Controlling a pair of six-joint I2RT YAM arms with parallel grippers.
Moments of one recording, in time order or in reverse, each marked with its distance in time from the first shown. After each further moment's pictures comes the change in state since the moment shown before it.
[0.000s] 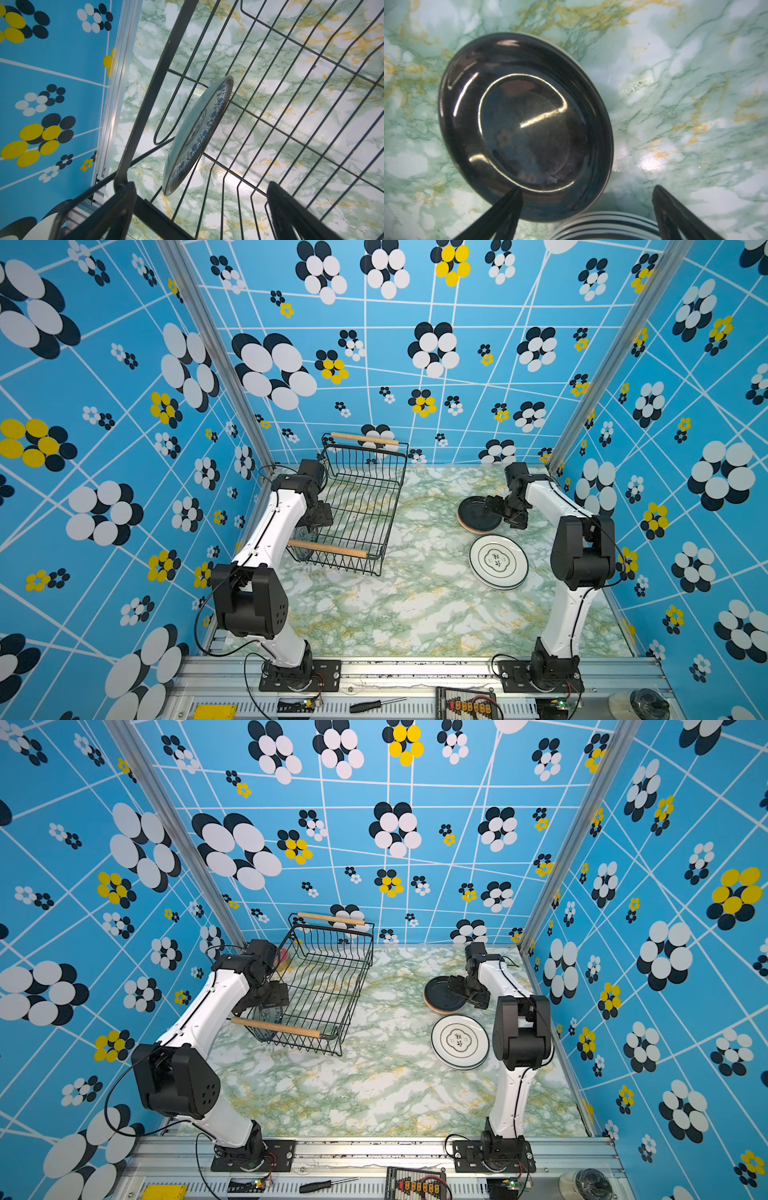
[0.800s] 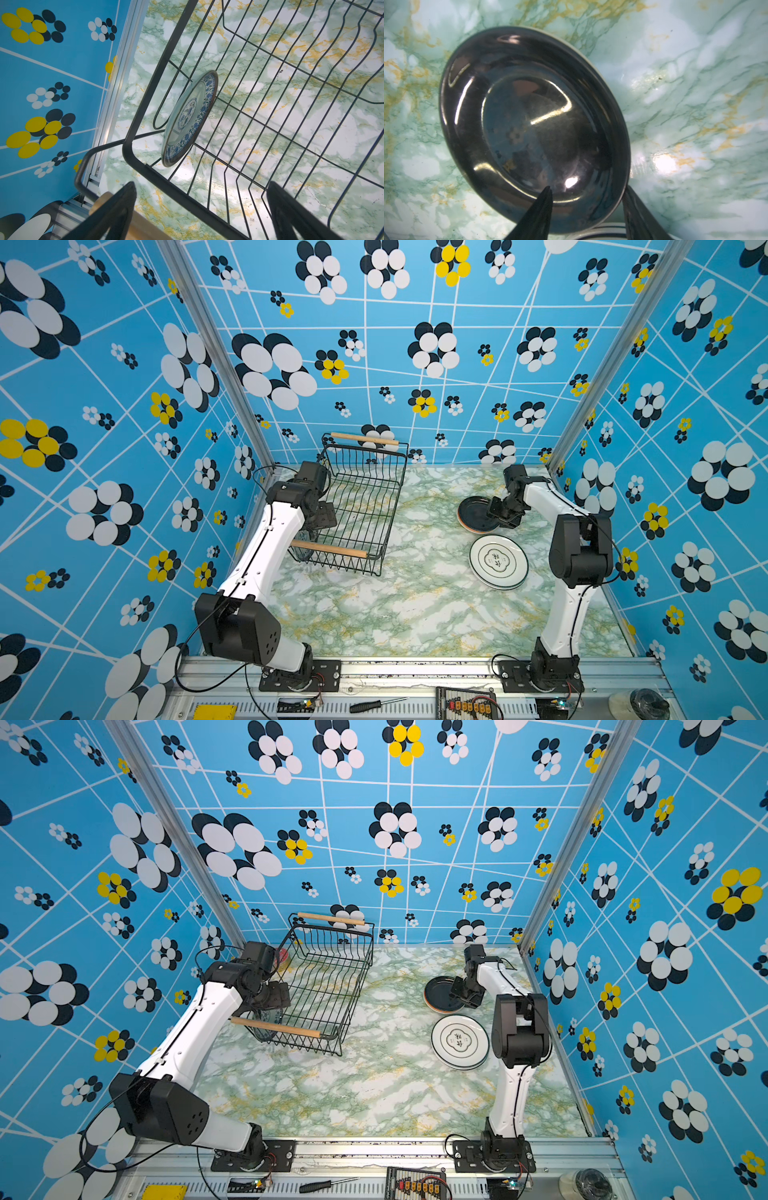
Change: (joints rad) left arm -0.063 -0.167 -0.055 0.000 -0.006 -0.061; right arm 0.000 0.040 -0.006 0.032 -0.056 0.043
